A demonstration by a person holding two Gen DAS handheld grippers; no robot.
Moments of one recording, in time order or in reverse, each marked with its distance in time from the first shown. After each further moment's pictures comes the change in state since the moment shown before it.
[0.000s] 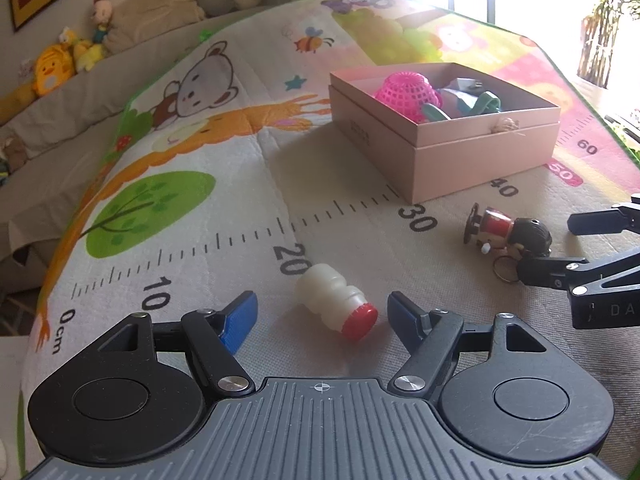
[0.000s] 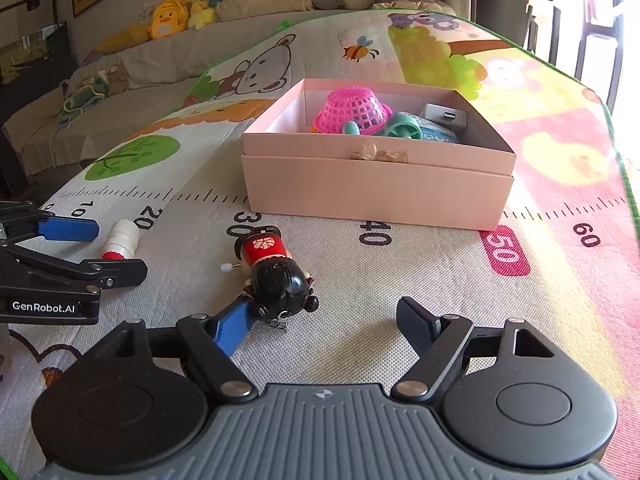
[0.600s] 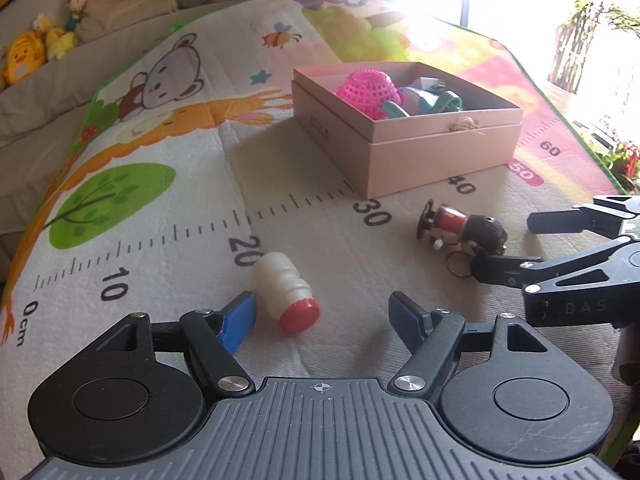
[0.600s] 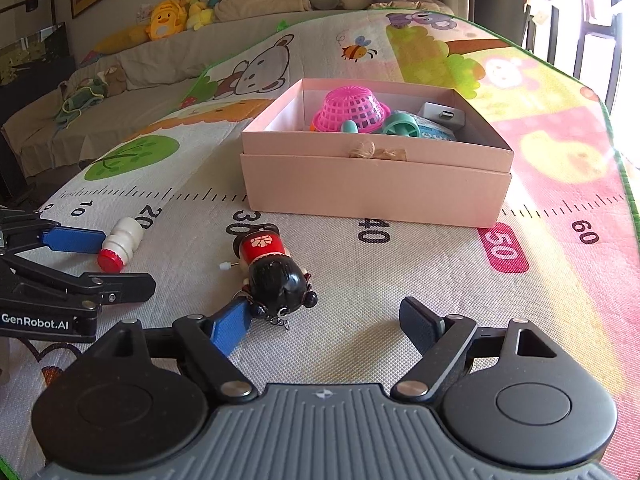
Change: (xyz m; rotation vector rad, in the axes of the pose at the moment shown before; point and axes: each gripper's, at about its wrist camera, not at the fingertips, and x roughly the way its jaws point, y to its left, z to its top) left arm -0.006 -0.008 -0.002 -0.007 0.011 -0.155; right arm -0.002 -0.001 -0.002 0.004 -0.003 -0.001
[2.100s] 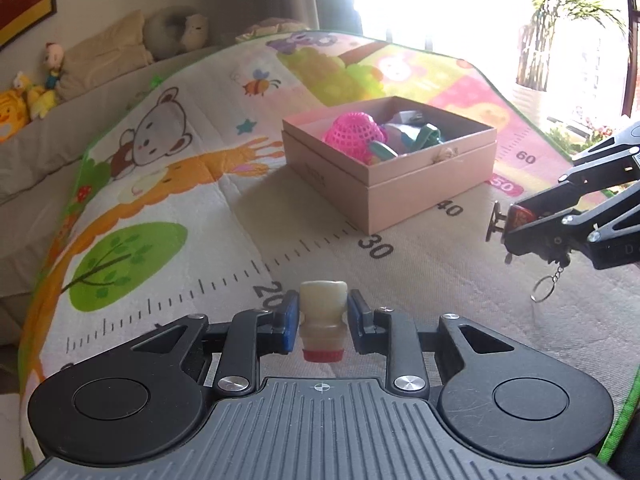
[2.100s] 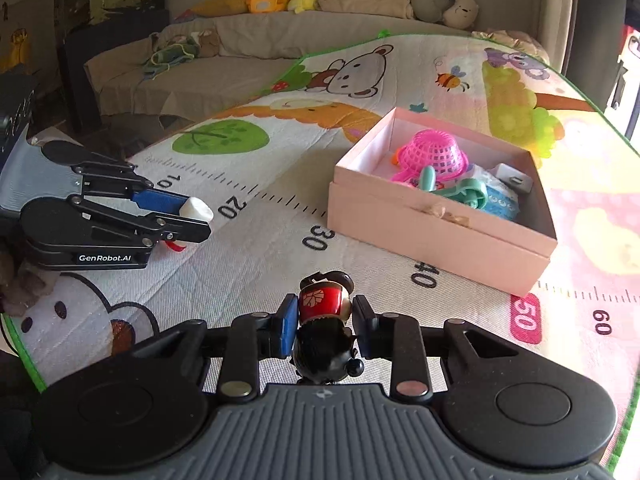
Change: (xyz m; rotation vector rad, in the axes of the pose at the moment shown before) left arm -0.034 0.012 0.010 0.136 -0.131 -0.007; right arm -0.049 0.004 0.033 -0.238 0.013 0.187
